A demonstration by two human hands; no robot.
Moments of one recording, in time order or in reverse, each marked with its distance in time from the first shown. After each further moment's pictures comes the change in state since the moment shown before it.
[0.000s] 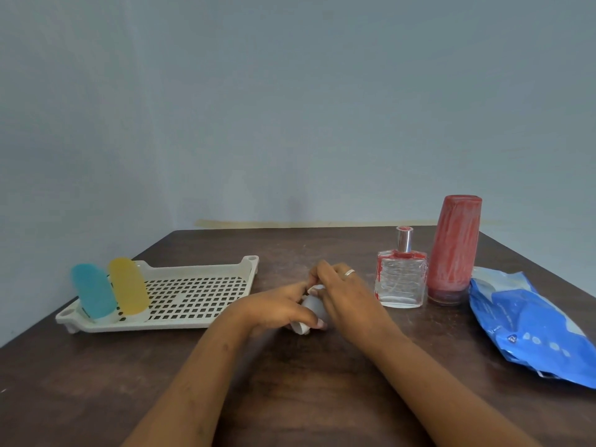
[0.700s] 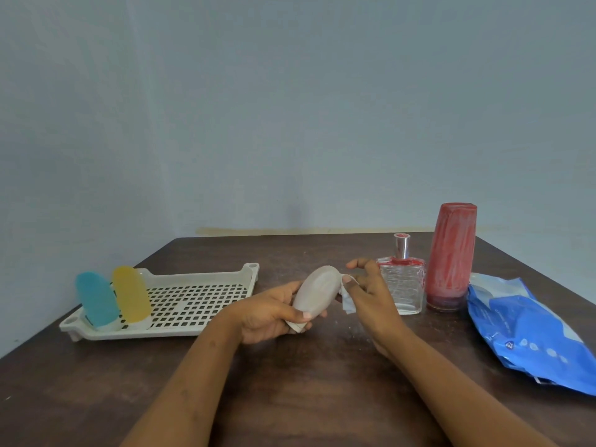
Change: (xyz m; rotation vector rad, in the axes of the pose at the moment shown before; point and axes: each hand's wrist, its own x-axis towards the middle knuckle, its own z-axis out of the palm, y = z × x) left_hand 0.000 -0.011 -0.013 -0.439 -0.111 0.082; right_hand -0.001 0.027 0.005 0.925 0.208 0.525
